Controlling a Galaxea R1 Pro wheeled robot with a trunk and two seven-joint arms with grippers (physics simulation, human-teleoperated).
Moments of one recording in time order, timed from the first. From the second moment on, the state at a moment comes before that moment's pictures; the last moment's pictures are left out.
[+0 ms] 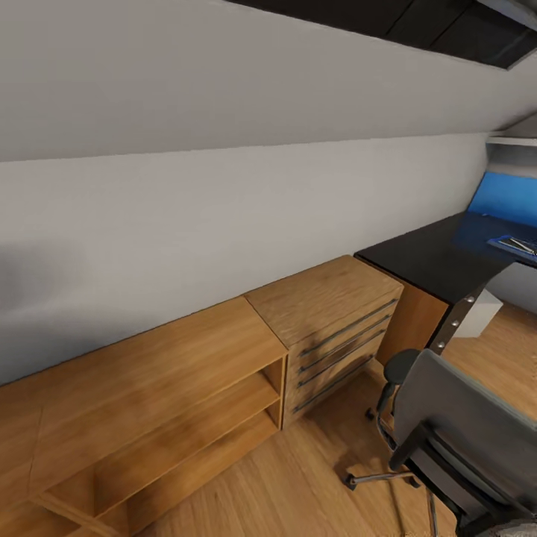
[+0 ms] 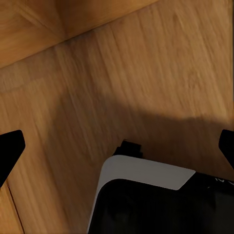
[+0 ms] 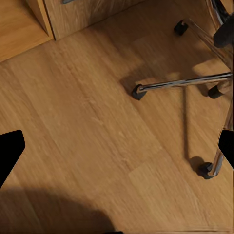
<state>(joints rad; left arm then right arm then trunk) -0.27 -0.01 -1.09 -0.15 1.21 -0.28 0.34 -0.28 0.02 0.78 -0.16 -0.63 -0.52 -0.29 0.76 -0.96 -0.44</state>
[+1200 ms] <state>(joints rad) -0.27 -0.01 -1.09 -0.15 1.20 -0.28 0.34 -0.28 0.02 0.78 -0.16 -0.63 -0.53 -0.29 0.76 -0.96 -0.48</state>
